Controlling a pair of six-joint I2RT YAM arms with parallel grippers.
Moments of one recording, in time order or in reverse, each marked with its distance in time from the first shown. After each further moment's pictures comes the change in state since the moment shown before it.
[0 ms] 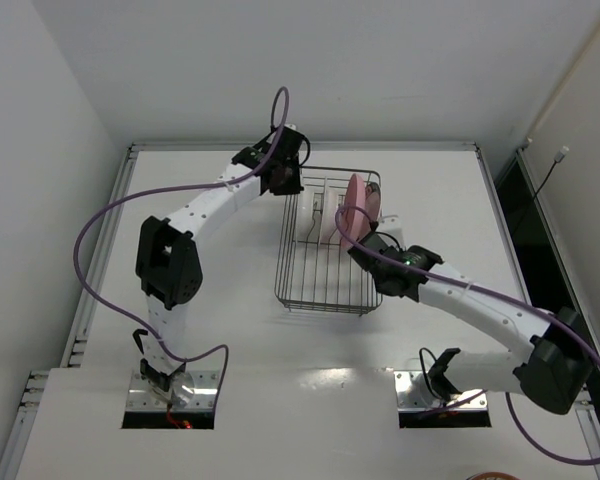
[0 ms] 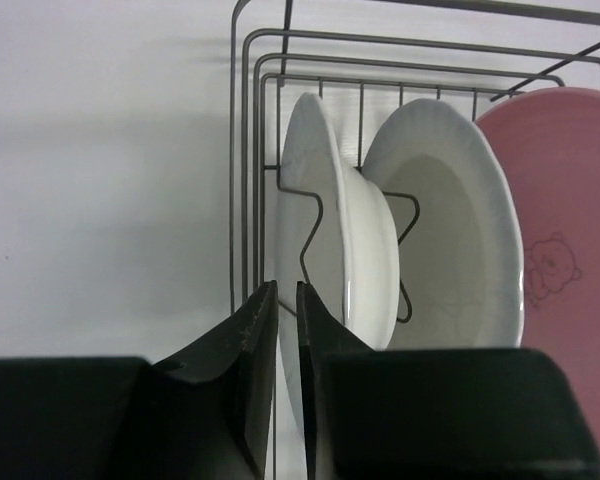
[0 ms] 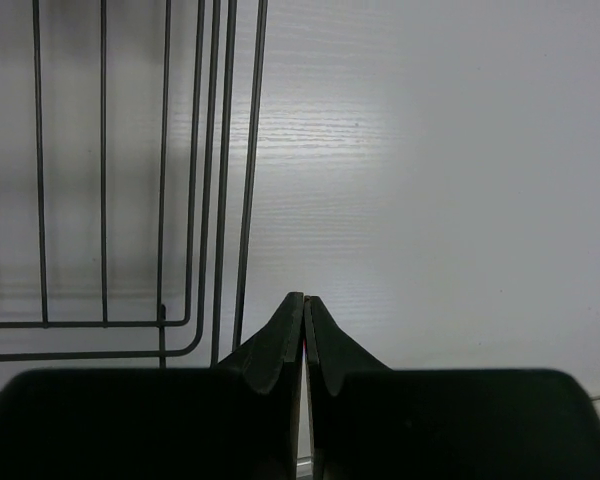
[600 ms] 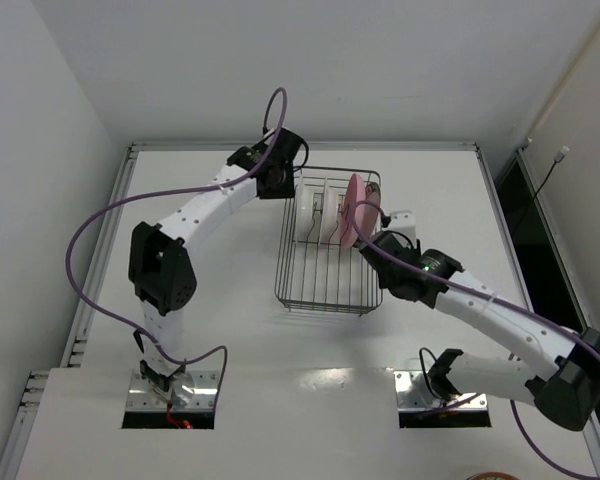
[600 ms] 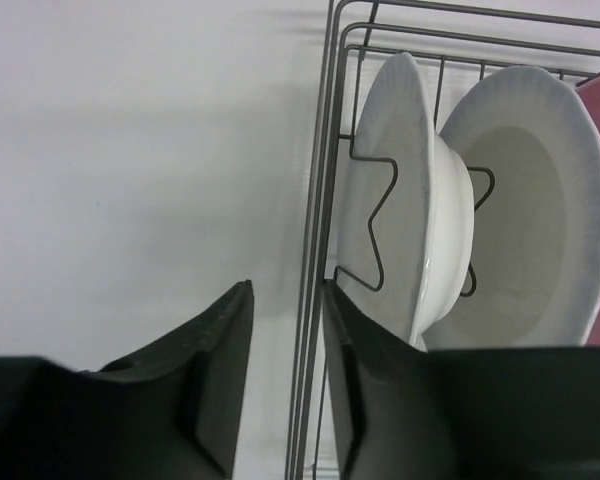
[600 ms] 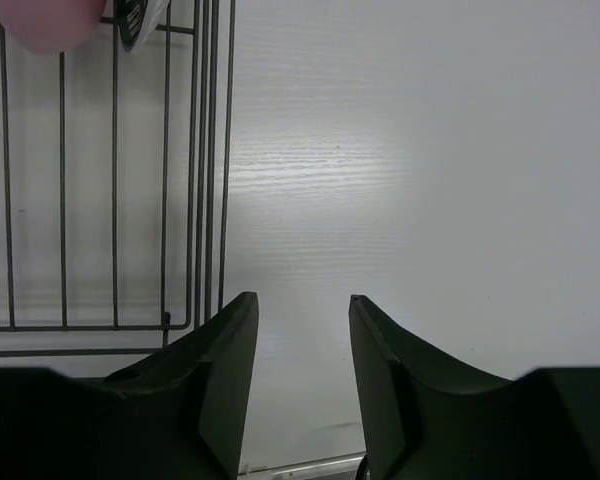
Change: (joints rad) left arm -0.016 -0.038 -0.002 -0.142 -0.143 -0.003; right arm 0.000 -0.106 0.010 -0.024 0.035 0.005
